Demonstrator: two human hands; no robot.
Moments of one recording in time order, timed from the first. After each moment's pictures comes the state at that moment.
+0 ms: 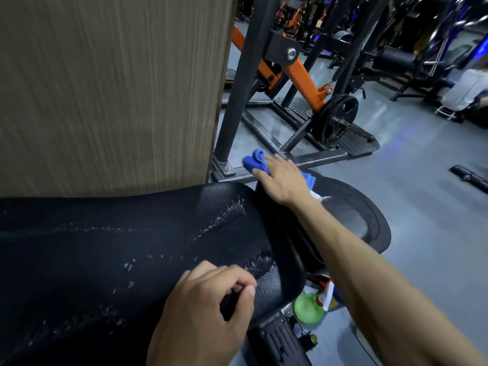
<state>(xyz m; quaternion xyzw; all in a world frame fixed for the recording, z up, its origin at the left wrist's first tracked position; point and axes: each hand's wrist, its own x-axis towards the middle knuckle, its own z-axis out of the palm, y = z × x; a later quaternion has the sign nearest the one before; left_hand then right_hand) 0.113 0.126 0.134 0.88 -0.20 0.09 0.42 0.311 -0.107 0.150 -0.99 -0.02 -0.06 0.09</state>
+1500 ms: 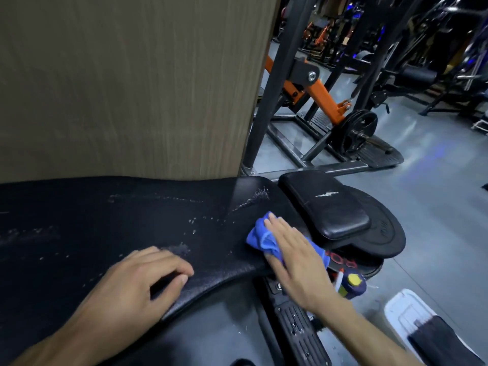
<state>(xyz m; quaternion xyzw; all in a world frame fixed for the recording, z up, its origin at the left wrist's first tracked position) 0.036 0.284 0.183 0.92 -0.23 0.05 0.30 0.072 -0.038 0.134 -0.97 -0.15 -0.09 0.15</state>
